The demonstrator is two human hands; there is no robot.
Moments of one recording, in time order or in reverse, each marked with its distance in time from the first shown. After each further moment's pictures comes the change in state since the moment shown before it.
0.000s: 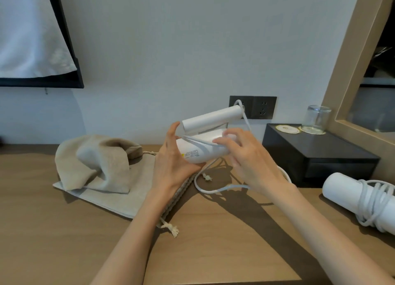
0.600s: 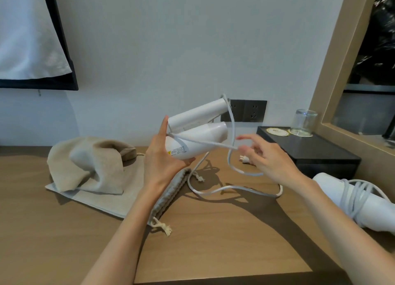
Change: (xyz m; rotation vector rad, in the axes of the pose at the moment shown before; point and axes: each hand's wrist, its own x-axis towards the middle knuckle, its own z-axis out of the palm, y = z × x) left_hand 0.005 -0.002 -0.005 -0.049 0.118 0.015; right_hand -0.017 0.034 -0.051 0.408 -0.316 0.523
